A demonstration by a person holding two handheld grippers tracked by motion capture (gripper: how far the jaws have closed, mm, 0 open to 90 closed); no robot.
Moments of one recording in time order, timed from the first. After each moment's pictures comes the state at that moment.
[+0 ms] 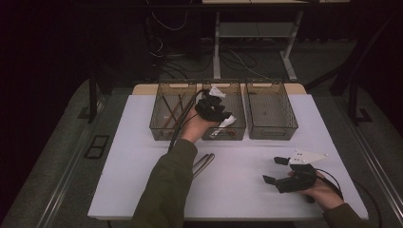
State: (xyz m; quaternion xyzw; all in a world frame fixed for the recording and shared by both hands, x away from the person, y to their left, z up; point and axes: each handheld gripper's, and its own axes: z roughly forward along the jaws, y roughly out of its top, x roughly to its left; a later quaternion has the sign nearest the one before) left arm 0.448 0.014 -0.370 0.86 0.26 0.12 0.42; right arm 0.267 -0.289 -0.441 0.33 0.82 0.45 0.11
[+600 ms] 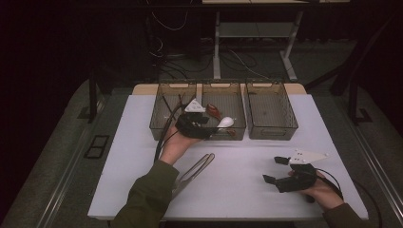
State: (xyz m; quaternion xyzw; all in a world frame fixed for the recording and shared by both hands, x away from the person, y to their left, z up) left arm 0.387 0.069 -0.374 0.84 0.29 0.11 0.44; right arm 0.268 -0.290 -0.440 0.33 0.82 0.45 0.11
